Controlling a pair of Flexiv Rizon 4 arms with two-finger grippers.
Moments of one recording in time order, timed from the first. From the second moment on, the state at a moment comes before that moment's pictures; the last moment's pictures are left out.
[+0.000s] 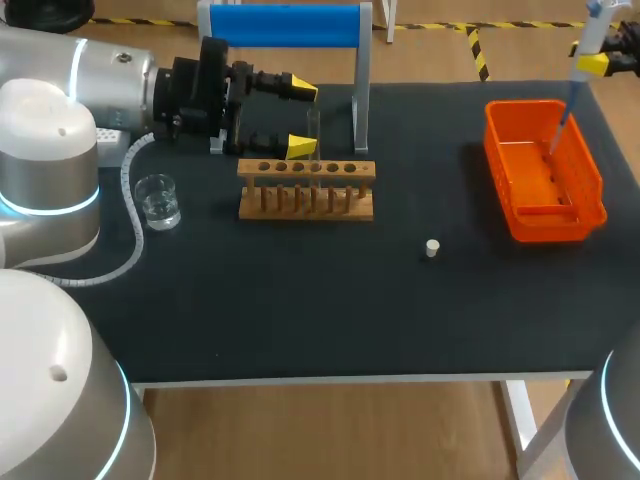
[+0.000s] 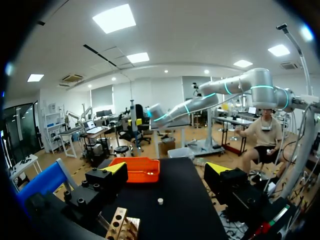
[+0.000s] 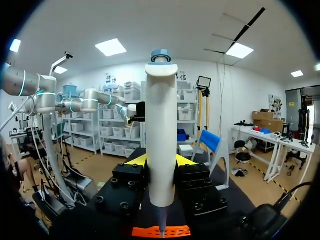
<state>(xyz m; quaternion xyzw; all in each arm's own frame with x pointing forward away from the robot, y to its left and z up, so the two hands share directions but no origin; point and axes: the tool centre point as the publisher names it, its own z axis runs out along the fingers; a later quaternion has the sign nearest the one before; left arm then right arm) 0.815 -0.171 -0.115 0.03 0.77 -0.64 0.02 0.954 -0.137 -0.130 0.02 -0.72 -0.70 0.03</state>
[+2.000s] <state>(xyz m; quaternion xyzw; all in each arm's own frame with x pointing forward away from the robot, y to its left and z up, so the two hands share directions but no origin) 0.815 -0.171 -0.115 0.03 0.77 -0.64 0.02 0.952 -0.146 -0.128 0.06 -0.71 -0.70 0.06</state>
